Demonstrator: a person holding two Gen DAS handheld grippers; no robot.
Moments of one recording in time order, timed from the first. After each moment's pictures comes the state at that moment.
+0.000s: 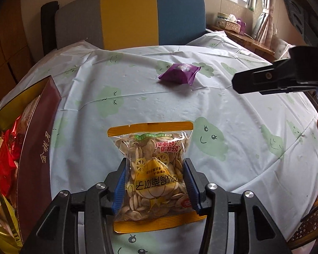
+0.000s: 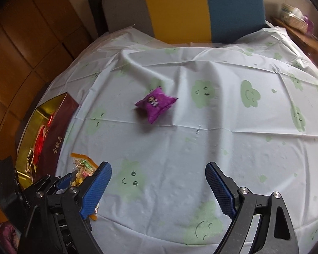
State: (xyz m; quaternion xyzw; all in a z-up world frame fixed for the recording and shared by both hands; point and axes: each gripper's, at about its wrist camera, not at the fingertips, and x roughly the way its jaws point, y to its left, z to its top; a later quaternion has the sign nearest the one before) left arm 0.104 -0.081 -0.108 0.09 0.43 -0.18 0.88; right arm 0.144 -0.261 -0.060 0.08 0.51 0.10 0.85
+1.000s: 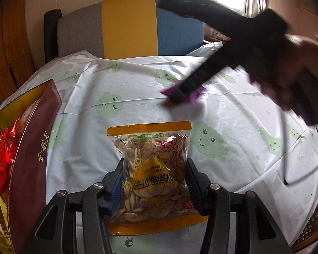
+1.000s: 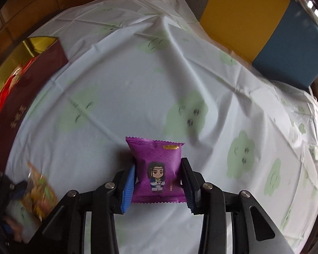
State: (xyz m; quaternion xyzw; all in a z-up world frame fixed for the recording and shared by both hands) left arm 0.090 -0.079 -0.116 0.08 0.39 -0.19 0.90; right arm 0.223 -0.200 -0.103 -0.15 0.56 0.16 0.80
